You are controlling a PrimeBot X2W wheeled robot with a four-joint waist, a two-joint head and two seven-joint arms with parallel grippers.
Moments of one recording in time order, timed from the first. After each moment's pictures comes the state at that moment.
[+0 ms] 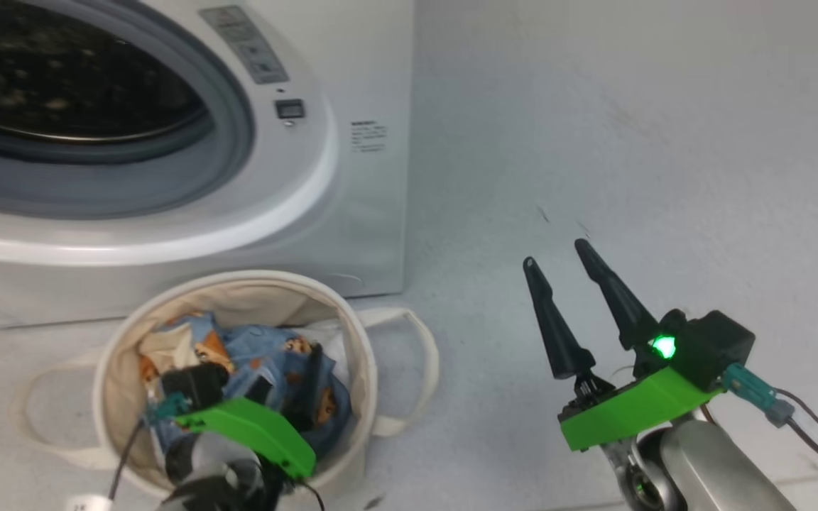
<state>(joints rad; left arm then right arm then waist) -0.52 0.13 -0.61 0.85 -0.99 -0.12 -0.25 -0.27 -0.21 0.44 0.04 0.44 0.13 -0.25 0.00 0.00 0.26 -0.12</state>
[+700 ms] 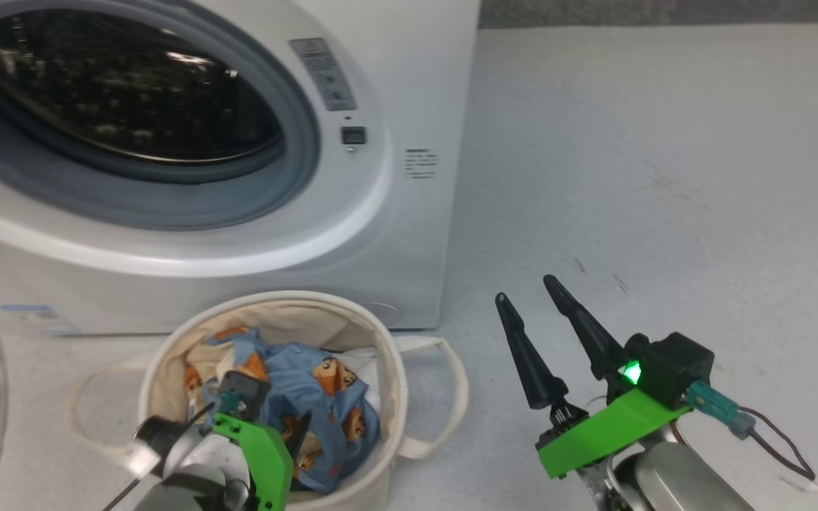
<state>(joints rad) -0.66 0.15 -0.97 1.17 -0.72 -0.11 -0.21 -0.25 -0.20 0.51 0.10 0.47 0.13 -0.25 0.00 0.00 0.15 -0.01</state>
